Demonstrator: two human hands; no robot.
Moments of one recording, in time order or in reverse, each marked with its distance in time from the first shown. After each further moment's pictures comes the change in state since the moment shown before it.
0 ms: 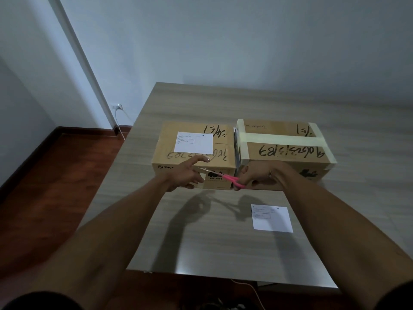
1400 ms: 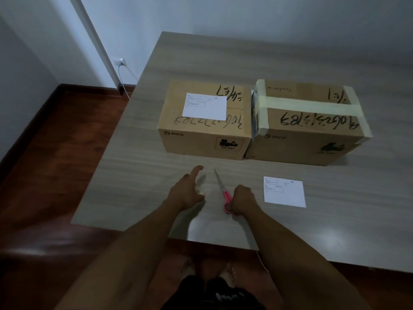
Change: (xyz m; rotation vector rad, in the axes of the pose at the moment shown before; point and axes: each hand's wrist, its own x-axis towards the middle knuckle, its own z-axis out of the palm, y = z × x) left_hand -0.015 -0.144 0.071 0.434 0.291 -0.041; right_hand 0.080 0.061 0.189 -0.194 0.396 0.358
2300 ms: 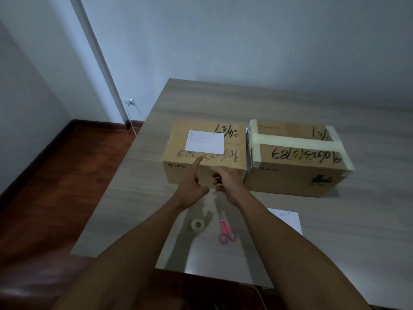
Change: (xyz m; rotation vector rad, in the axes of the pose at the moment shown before) left_hand 0.020 0.065 -0.069 -0.411 0.192 0.228; right_hand -0.015 -0.093 -0.101 1.134 0.017 -0.323
